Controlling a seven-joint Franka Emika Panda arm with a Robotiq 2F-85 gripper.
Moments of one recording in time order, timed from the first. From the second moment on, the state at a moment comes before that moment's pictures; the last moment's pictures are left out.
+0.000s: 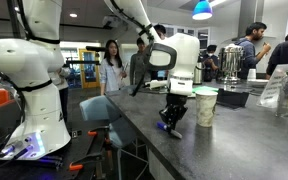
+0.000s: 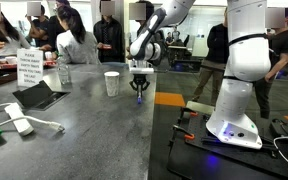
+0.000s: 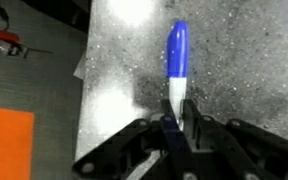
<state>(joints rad) -0.05 0.28 -0.12 -2.33 0.27 2.48 0.71</state>
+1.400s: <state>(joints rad) -0.15 0.36 -0.18 -2.14 -0.02 2.47 0.10</state>
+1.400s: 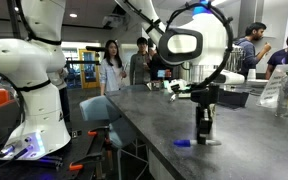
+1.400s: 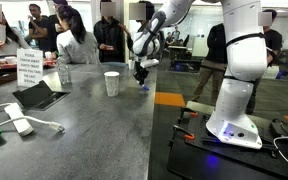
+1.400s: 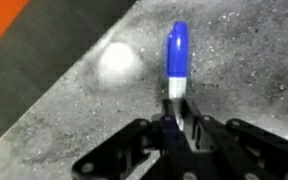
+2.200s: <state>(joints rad) -0.18 0.46 -0.16 -2.03 -0.02 2.46 -0.04</state>
